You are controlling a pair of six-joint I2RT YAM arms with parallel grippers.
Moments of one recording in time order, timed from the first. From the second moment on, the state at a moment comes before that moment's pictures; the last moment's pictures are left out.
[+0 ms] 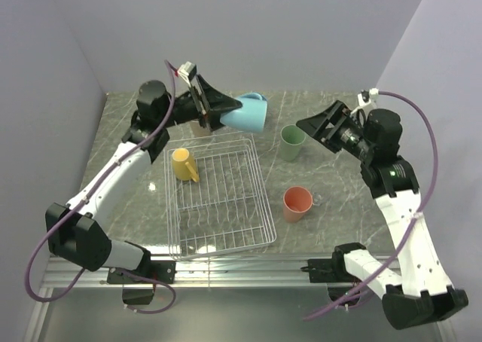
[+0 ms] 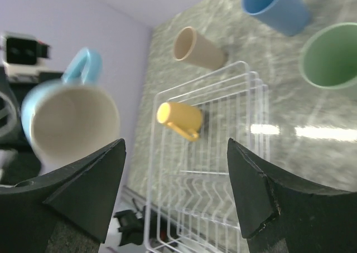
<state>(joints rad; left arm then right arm) -0.40 1.37 1.25 0.20 0.81 -1.36 0.16 0.97 1.19 -0.49 -0.39 0.80</state>
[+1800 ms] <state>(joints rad) -0.68 1.84 1.52 -0.82 -0.42 -0.55 0.14 0.97 0.99 -0.67 -0.26 0.70</state>
